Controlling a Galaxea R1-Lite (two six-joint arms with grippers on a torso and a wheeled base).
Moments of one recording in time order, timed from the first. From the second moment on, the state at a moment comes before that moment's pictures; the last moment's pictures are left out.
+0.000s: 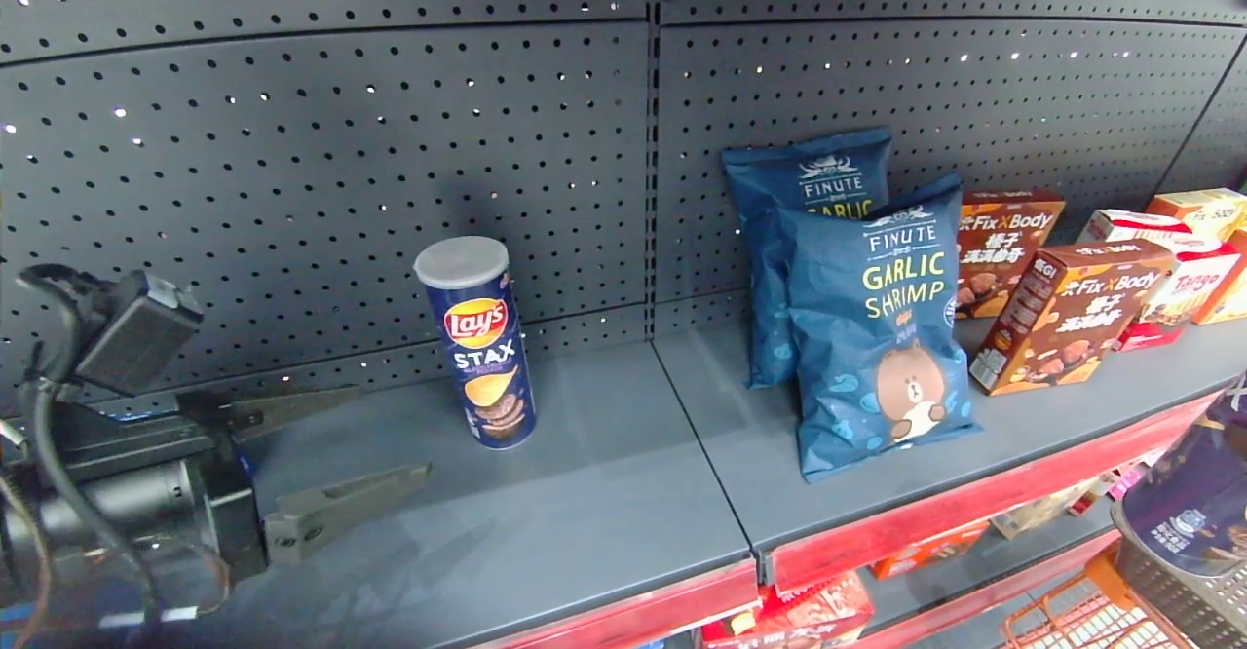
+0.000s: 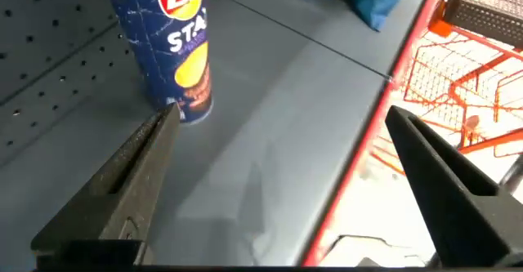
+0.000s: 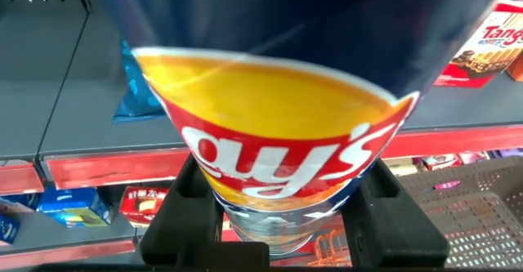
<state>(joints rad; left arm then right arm) -0.14 1.25 -0.52 -0.41 -0.58 0.10 0.07 0.78 -0.44 -0.25 0.04 -0.14</state>
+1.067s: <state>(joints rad) 0.01 1.82 -0.62 -1.07 -0.88 0.06 0.07 0.86 -0.45 -0.30 0.05 -0.12</state>
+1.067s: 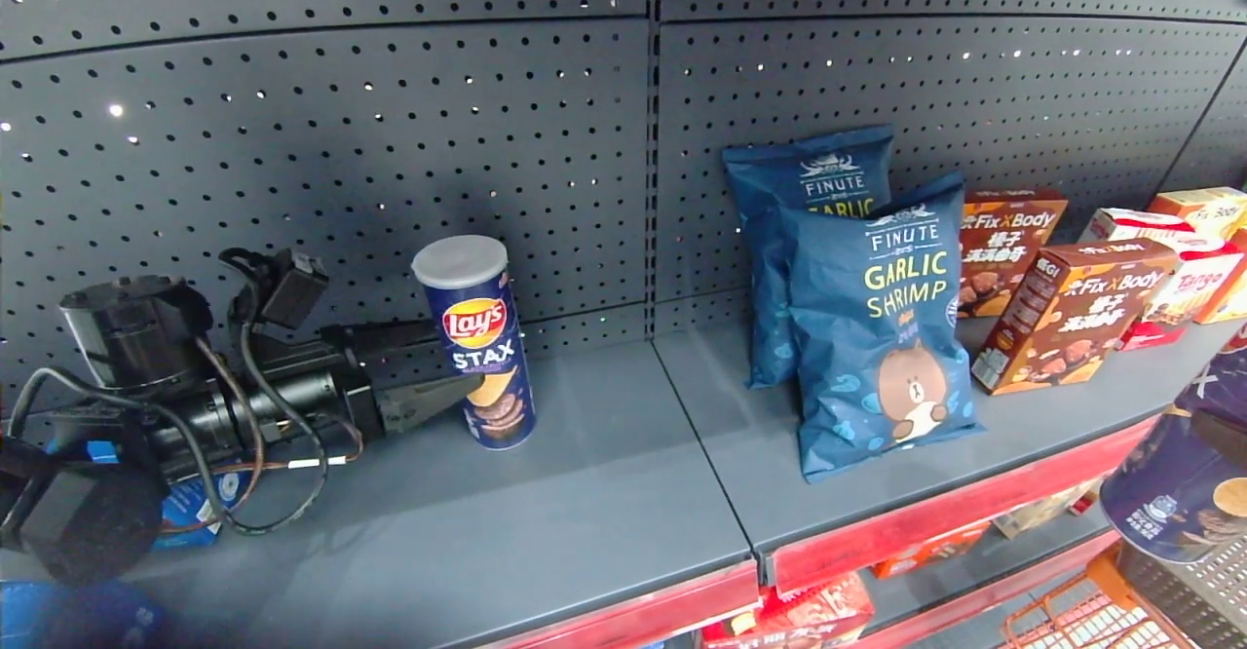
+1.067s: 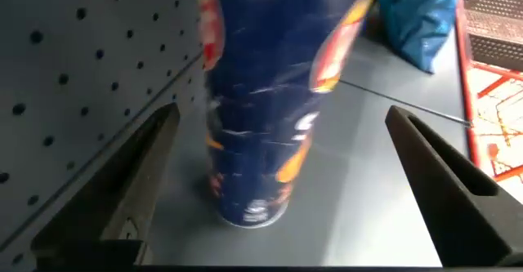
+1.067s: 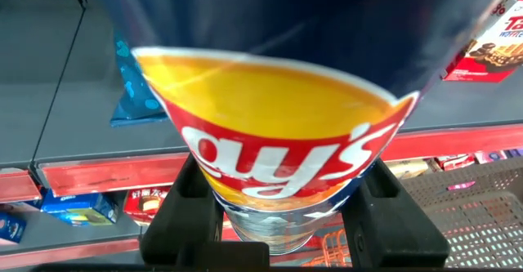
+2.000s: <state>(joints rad) -0.02 2.02 -0.81 -1.19 -1.03 -0.04 0.06 0.87 -0.45 -0.30 0.05 -0.11</state>
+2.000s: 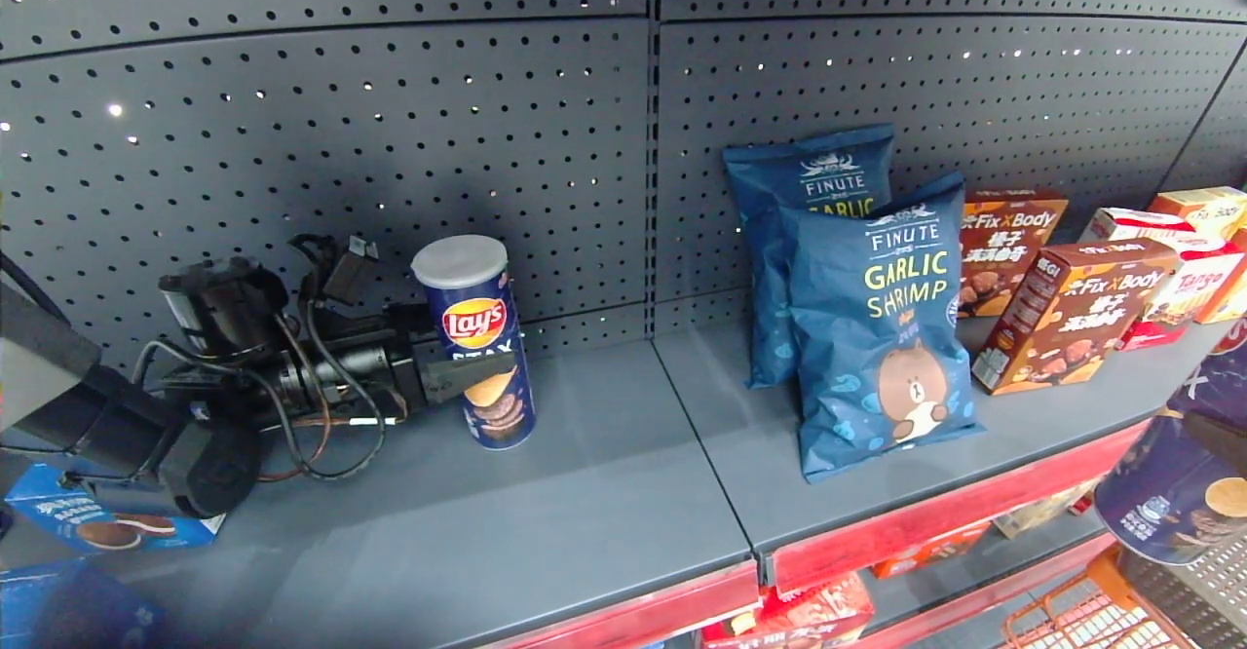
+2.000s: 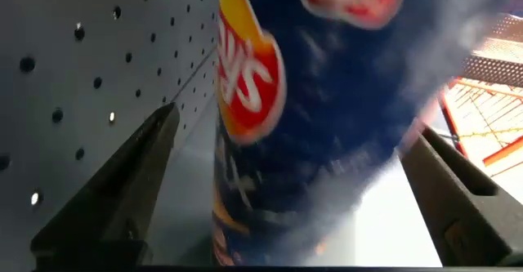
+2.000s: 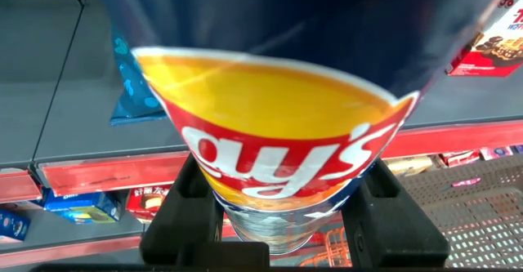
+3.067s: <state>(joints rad) -0.08 1.85 -0.67 -1.18 -1.02 -0.07 0.05 0.87 -0.45 -0.30 0.05 -0.10</state>
